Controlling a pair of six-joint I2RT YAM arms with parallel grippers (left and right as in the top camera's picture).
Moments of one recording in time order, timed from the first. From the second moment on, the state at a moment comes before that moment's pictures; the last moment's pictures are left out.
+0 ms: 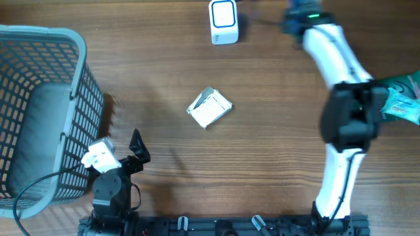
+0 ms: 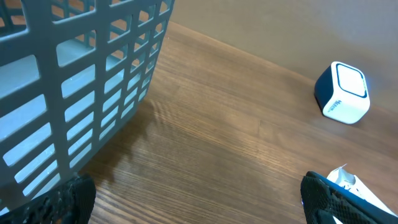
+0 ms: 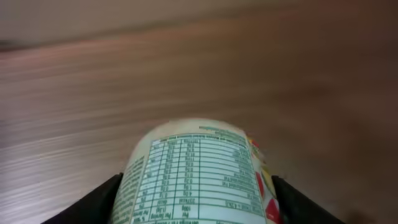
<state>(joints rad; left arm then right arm) -0.14 0.01 0.13 -0.43 -0.30 -0.41 0.04 2.28 1.95 -0.59 0.32 0.19</state>
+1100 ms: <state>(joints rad) -0.14 0.01 0.13 -0.43 -0.30 -0.41 -0.52 2.00 2.07 -0.92 -0.12 0.26</state>
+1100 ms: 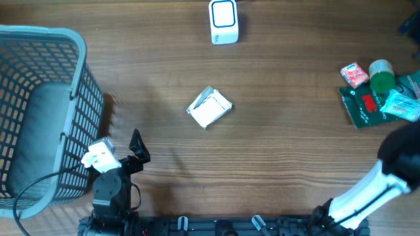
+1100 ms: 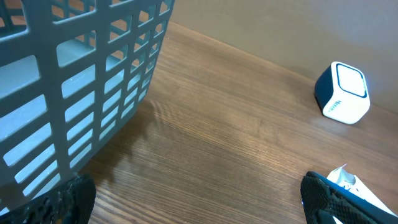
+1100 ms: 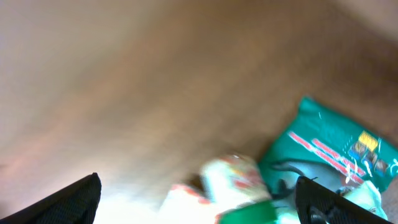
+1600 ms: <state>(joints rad) -0.14 0.01 0.13 -0.43 -0.30 -0.41 0.23 1.89 1.84 -1.26 -0.47 0.64</state>
